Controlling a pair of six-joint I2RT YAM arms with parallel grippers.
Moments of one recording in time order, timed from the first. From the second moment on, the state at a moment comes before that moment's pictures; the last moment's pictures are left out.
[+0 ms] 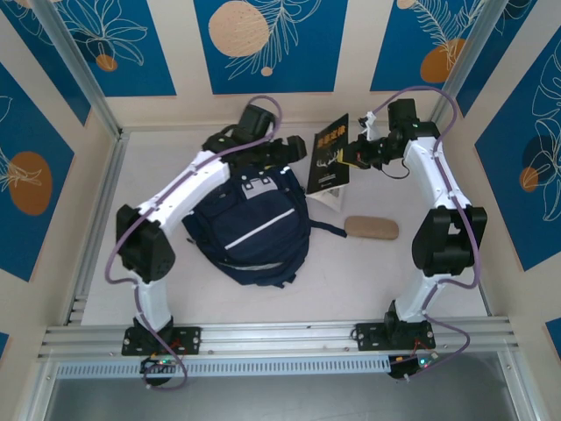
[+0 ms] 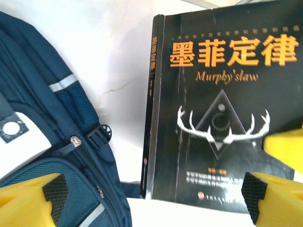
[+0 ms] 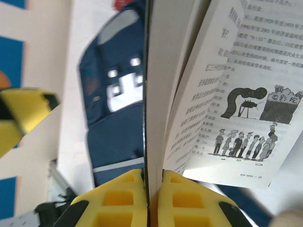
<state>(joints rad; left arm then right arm) -0.60 1.86 1.82 -0.67 0.17 -0.70 0.04 1.75 1.67 -1.00 -0.80 0.16</state>
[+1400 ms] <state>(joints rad) -0.41 1.52 0.92 -0.26 0.54 -0.88 0.32 1.92 1.37 -0.84 -0.68 0.35</state>
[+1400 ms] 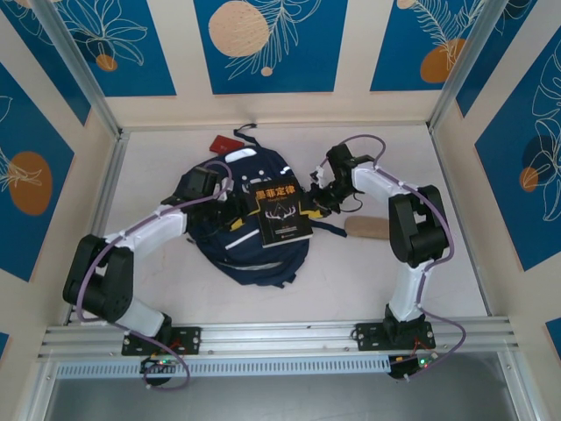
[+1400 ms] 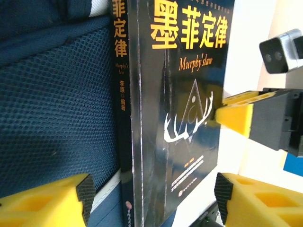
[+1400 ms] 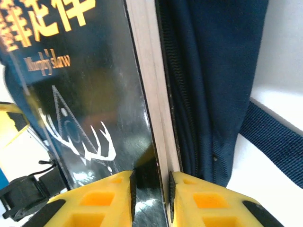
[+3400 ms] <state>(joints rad) -0.43 1.30 0.93 -0.09 0.34 -1.21 0.41 1.22 0.81 -0.12 -0.81 1.18</state>
